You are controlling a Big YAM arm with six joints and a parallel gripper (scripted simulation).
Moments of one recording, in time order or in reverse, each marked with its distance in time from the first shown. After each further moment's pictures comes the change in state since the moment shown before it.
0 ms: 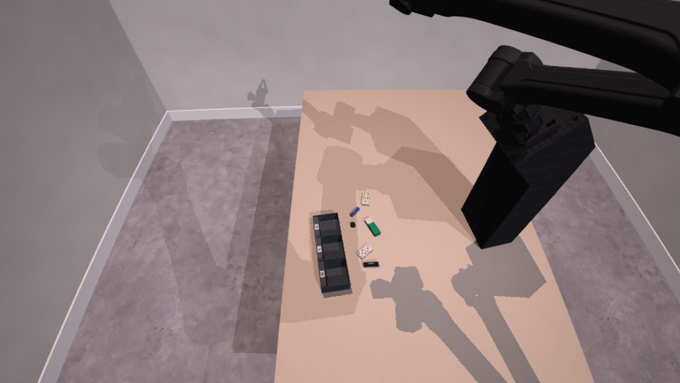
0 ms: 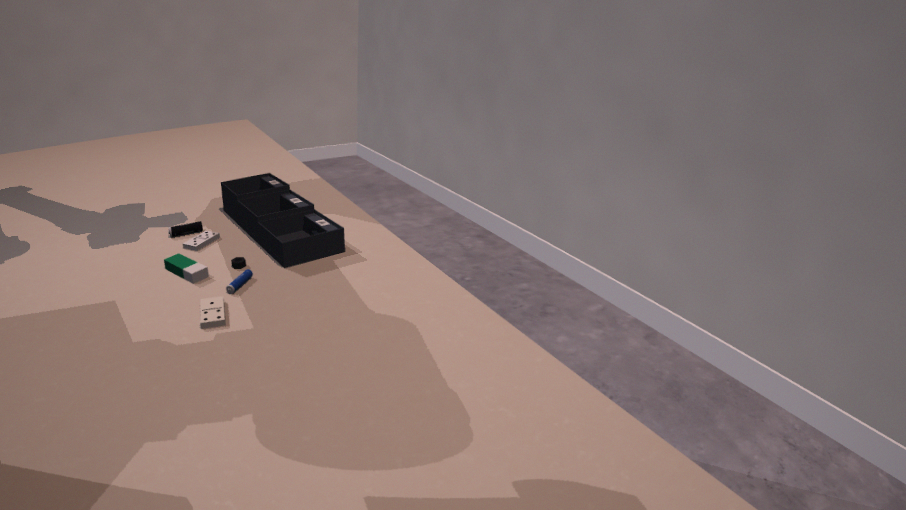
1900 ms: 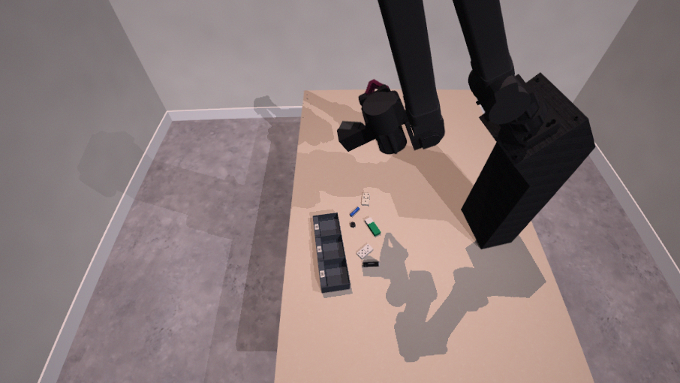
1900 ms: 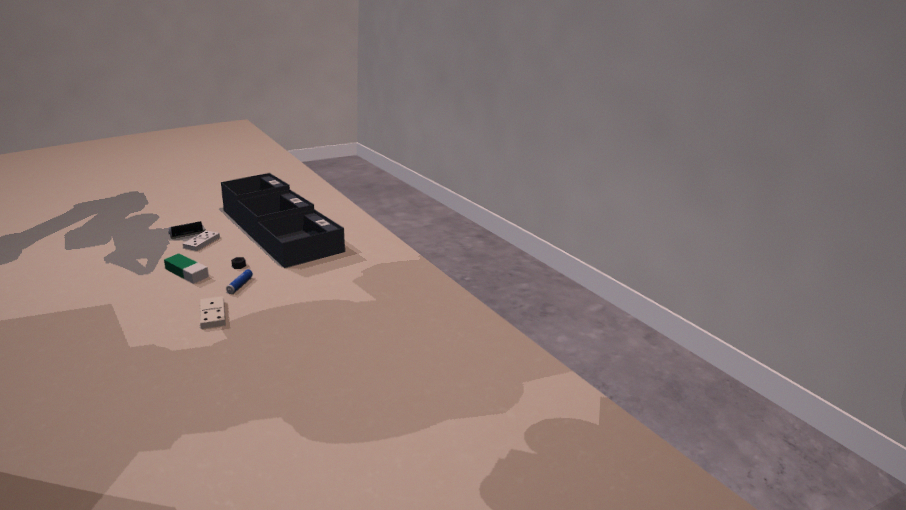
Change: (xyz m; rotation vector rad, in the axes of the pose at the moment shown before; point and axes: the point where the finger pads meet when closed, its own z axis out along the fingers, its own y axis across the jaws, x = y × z) arm 0.061 0.271 -0.318 -0.722 -0.409 -0.538
